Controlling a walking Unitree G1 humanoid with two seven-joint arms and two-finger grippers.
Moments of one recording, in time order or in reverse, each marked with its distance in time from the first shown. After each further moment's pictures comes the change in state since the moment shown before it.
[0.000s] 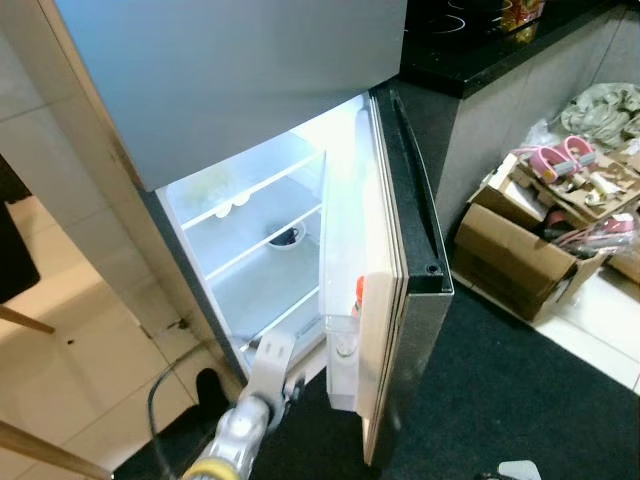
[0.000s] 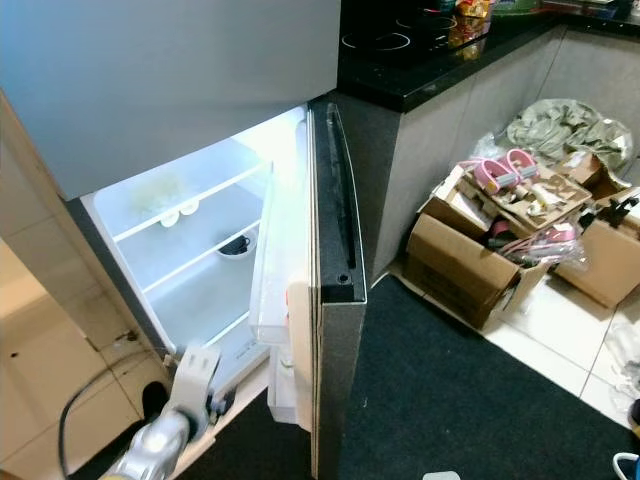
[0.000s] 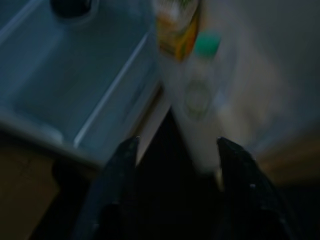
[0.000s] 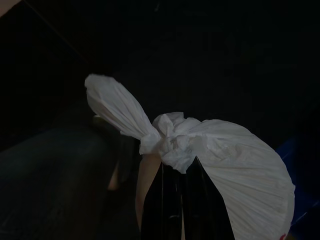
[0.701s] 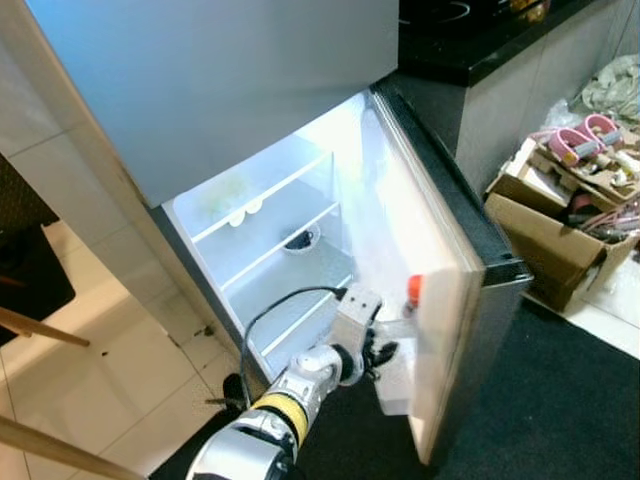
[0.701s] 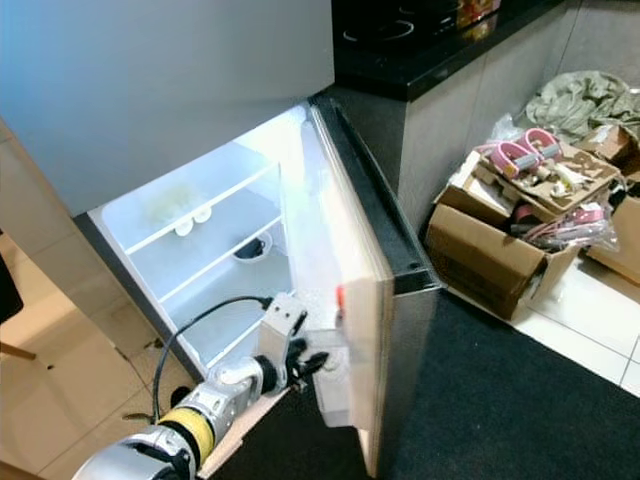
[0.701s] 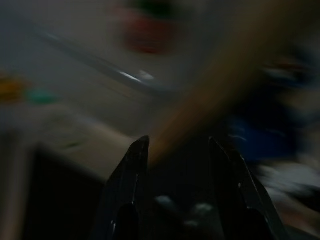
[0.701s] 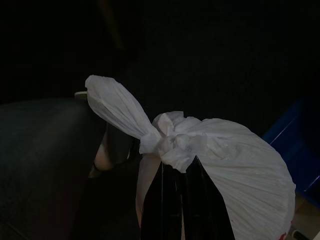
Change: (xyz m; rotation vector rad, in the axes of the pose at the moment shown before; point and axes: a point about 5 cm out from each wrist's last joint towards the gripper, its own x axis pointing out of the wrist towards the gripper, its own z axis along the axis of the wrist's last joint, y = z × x) left arm 0.010 -0.104 0.055 -0.019 0.001 -0.918; right arm -0.012 -0.012 -0.036 0.078 0.053 -0.085
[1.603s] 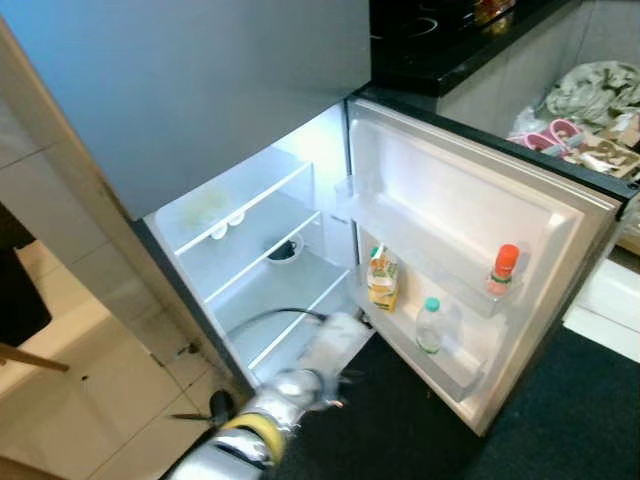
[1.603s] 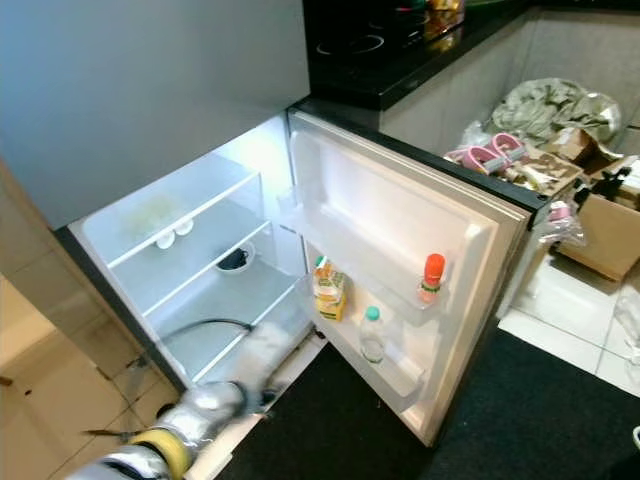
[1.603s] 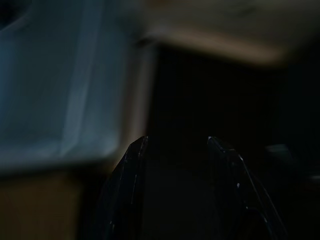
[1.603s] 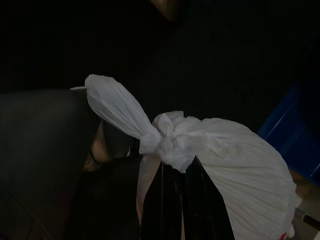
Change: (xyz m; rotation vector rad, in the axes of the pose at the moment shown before) left arm -0.097 0.058 -0.076 0.045 0.334 0.791; right arm -0.004 0.004 -0.010 0.037 -0.005 -0.003
